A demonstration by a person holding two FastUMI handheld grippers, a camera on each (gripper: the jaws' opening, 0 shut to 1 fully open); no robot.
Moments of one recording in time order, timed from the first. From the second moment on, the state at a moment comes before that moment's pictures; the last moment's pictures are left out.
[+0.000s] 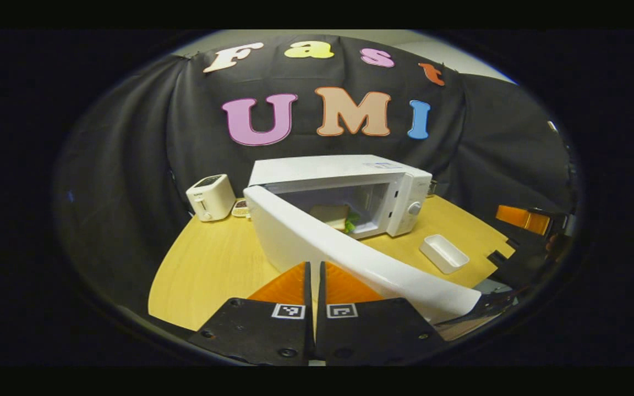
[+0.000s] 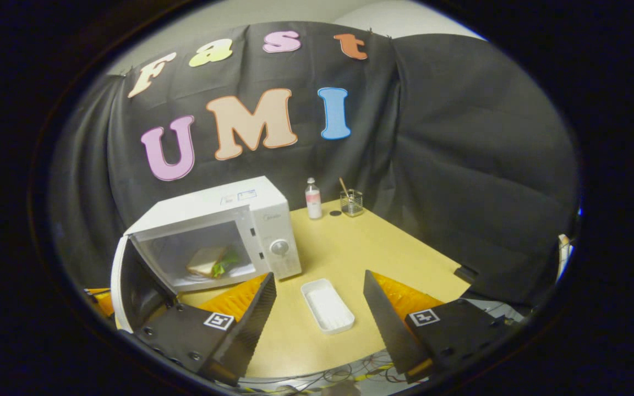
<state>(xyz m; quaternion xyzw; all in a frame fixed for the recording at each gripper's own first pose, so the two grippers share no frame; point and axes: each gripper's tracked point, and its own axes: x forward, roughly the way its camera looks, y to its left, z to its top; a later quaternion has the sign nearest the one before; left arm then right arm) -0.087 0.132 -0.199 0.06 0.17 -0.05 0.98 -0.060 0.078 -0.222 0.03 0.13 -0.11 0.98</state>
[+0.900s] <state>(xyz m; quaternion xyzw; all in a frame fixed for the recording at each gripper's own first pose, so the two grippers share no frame) 0.001 0.016 -0.209 0.03 0.14 -0.01 0.99 0.015 0.017 -0.198 0.03 0.12 -0.01 0.99</state>
